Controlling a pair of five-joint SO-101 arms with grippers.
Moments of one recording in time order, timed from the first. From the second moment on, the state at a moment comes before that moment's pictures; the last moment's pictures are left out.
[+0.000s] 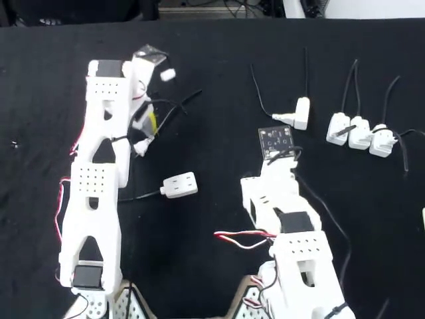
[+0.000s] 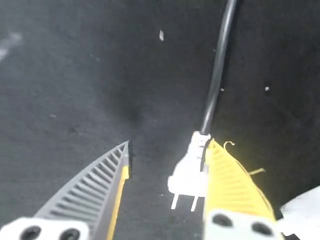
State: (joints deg) left arm -2.2 62.1 -72.4 100.3 -28.1; right arm -5.4 -58.7 82.0 35.4 3.4
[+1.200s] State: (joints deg) left arm 3.2 26.4 -26.7 100.3 -17.2; right arm -2.0 -87.5 76.8 57.7 7.0
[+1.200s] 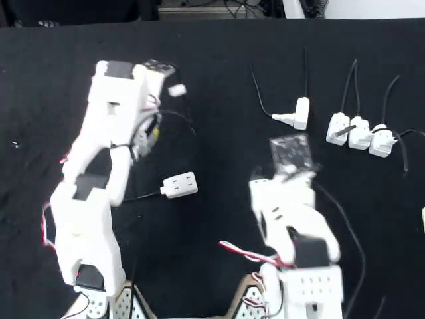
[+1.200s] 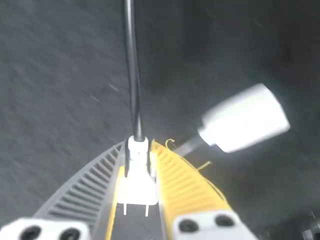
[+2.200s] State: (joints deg) left arm 17.0 -26.2 24.6 86.5 -17.1; right arm 0.7 -77.5 71.5 72.7 43.2
